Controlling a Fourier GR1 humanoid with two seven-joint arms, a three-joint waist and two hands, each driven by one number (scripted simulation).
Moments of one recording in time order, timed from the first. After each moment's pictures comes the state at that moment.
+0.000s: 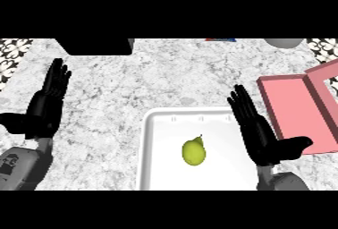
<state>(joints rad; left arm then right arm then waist) -0.26 0.47 -0.19 -1.40 0.35 0.30 -0.19 -0.11 -0.22 0.32 -1.57 -0.37 -0.22 -0.07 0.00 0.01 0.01</state>
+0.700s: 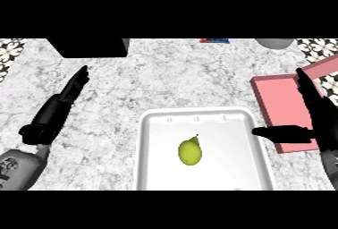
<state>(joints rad) -0.26 0.58 -0.32 -1.45 0.23 0.14 -0.16 -0.20 -0.67 0.29 -1.72 -0.01 -0.41 0.54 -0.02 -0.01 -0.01</state>
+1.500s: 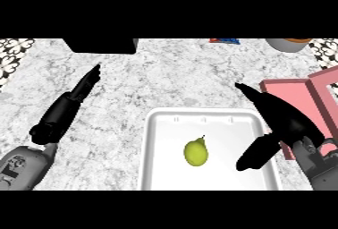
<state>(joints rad) -0.29 0.55 -0.34 -1.48 0.19 0.09 -0.12 -0.53 -0.71 0.56 -1.83 -0.05 0.09 1.04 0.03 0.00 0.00</state>
